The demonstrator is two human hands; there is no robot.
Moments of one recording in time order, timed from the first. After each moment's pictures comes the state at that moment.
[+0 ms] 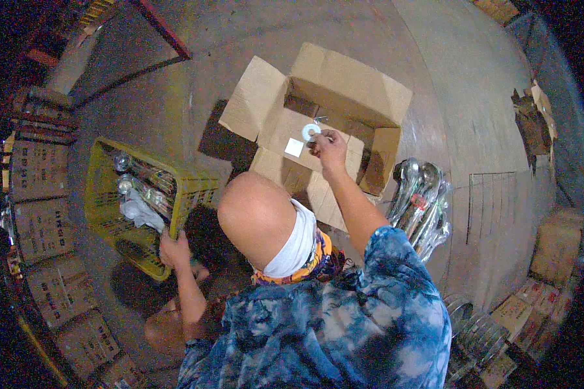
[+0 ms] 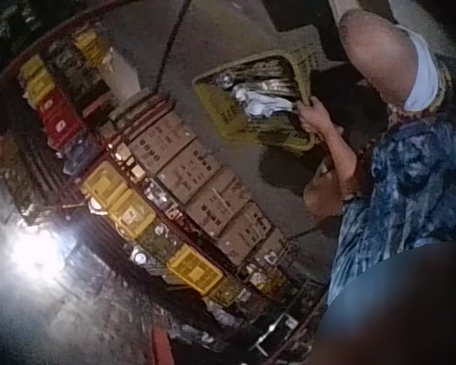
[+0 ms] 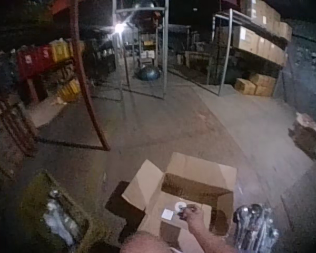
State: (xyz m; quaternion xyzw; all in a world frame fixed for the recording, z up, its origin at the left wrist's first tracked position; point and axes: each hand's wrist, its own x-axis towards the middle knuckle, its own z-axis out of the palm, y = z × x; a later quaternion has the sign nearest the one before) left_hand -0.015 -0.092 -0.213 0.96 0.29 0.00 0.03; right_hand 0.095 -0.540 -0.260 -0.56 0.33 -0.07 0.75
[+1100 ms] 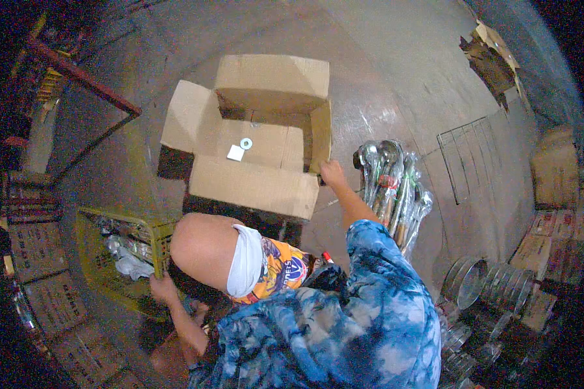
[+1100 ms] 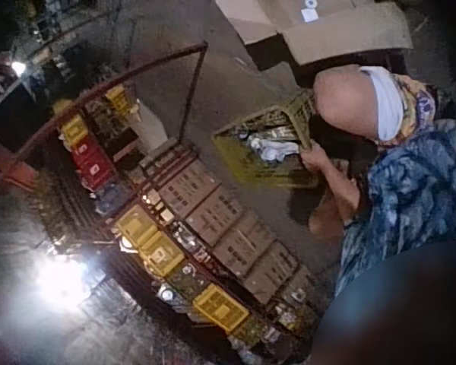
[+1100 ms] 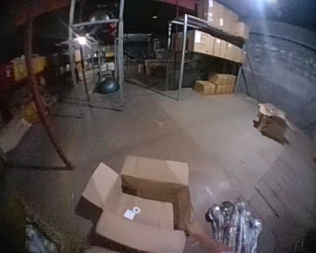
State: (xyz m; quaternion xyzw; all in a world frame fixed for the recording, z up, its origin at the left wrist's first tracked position) left_hand -0.010 -0.082 -0.220 0.95 0.29 -0.03 0.06; right_hand -0.017 -0.718 -0.398 -0.97 0.14 0.11 0.16
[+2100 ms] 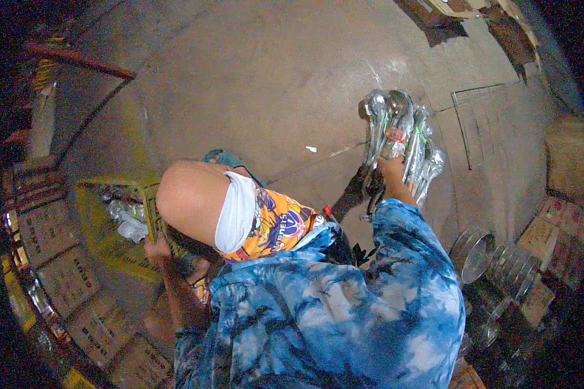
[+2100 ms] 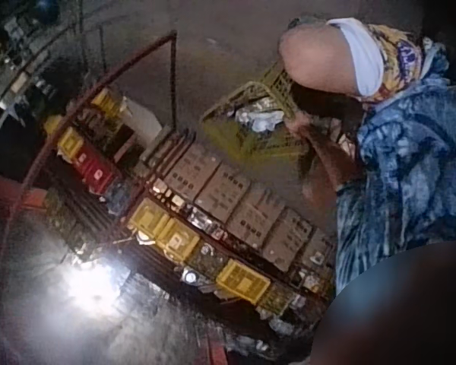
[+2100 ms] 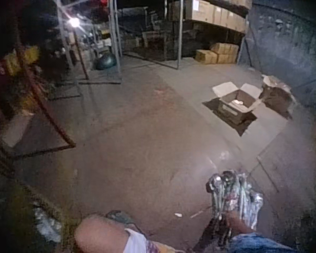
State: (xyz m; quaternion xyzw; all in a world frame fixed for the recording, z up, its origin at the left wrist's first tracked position) left_hand -0.007 -0.061 -0.226 0.95 0.31 -0.04 0.05; right_hand -0.235 -0.776 -0.427 -0.74 0.64 0.08 0.17
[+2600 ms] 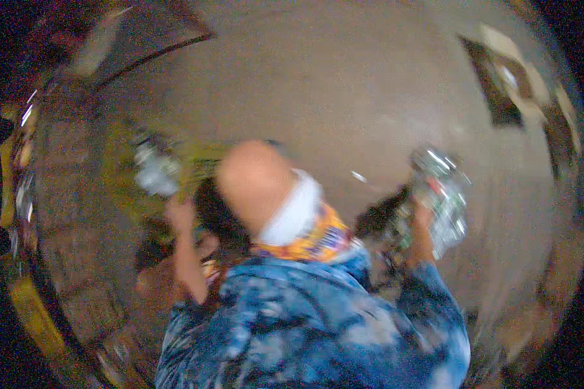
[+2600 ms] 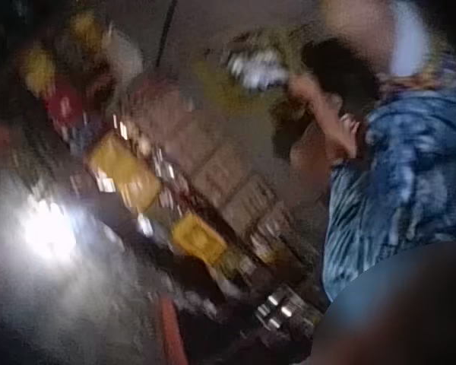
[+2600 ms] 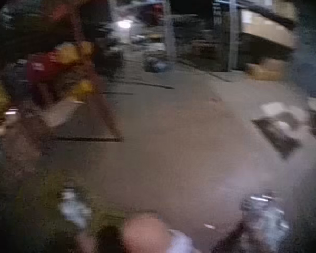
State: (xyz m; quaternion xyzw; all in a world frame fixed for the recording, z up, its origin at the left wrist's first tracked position) left_hand -0.010 -0.074 -0.218 0.96 0.25 0.02 0.10; right_hand -0.227 -0.772 -0.397 -0.84 0.43 0.05 0.31
